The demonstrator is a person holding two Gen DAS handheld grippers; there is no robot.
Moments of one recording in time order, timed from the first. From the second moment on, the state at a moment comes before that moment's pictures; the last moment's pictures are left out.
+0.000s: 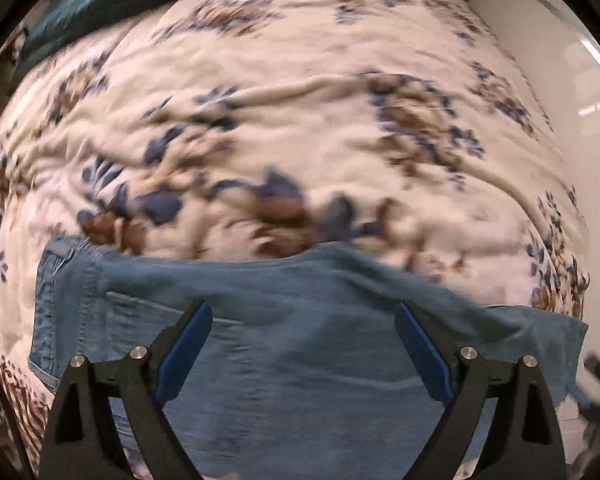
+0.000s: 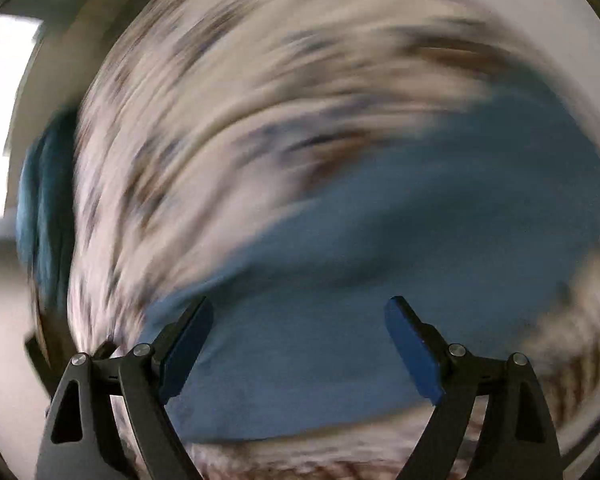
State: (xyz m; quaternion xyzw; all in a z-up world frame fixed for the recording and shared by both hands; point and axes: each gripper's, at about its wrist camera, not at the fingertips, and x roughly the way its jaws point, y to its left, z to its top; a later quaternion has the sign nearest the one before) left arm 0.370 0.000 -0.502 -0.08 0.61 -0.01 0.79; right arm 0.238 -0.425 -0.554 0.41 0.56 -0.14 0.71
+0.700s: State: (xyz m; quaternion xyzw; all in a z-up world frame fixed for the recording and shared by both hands) left arm 0.375 -0.176 -0.545 0.00 0.65 -0.09 0.75; right arm 0.158 -0.623 -0.714 0.68 0.29 -0.10 0.66
